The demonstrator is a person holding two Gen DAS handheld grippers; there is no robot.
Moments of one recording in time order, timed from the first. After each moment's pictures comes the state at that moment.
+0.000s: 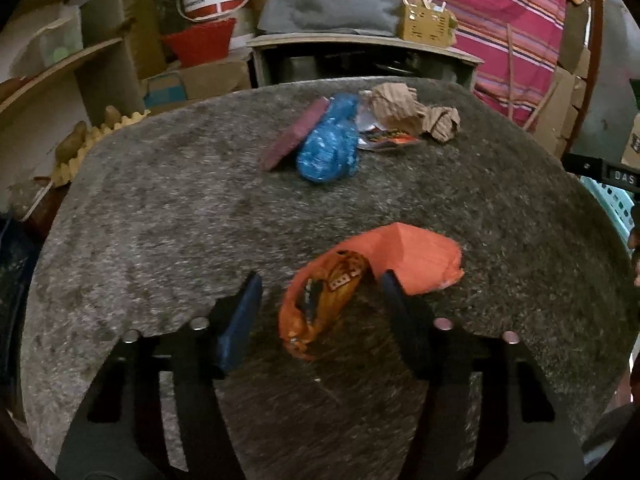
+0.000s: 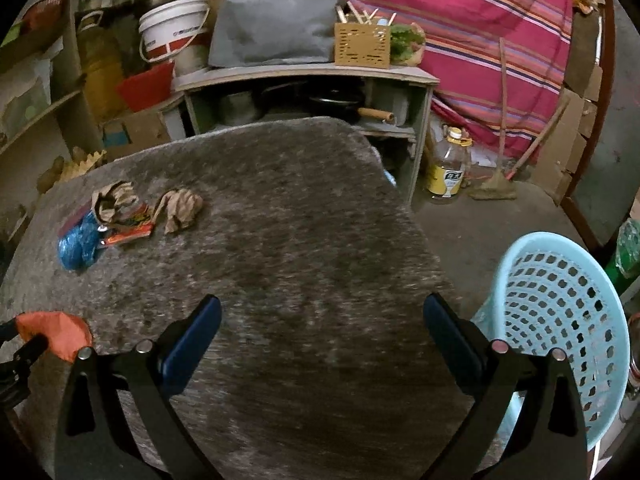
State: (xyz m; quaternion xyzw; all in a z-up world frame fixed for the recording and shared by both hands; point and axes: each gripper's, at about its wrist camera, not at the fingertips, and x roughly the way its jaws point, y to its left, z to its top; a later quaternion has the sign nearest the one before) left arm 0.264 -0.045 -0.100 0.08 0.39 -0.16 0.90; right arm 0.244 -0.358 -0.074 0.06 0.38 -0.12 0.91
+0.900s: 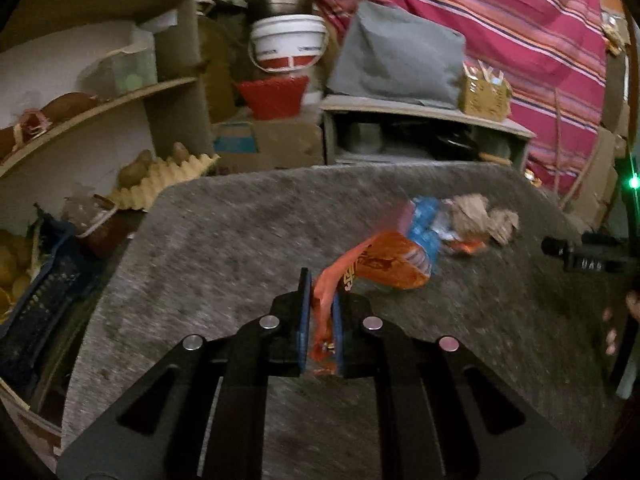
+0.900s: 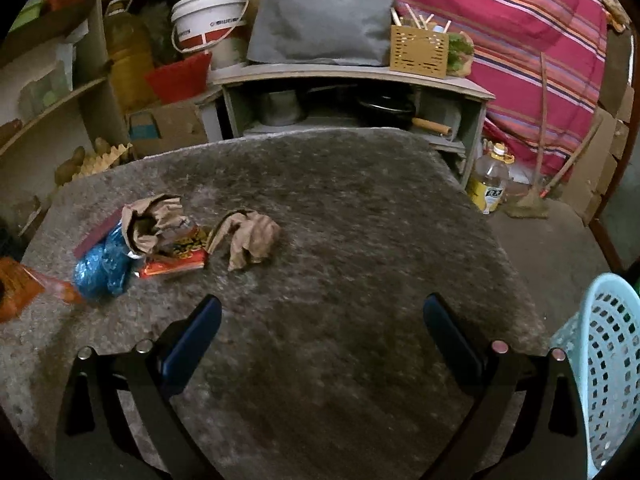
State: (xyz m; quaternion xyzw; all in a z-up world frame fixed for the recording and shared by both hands) left arm 0.283 0.002 -0.039 0.04 0.30 -0.05 0.95; right arm 0.311 -0.294 -0.079 0.04 0.37 -0.08 0.92
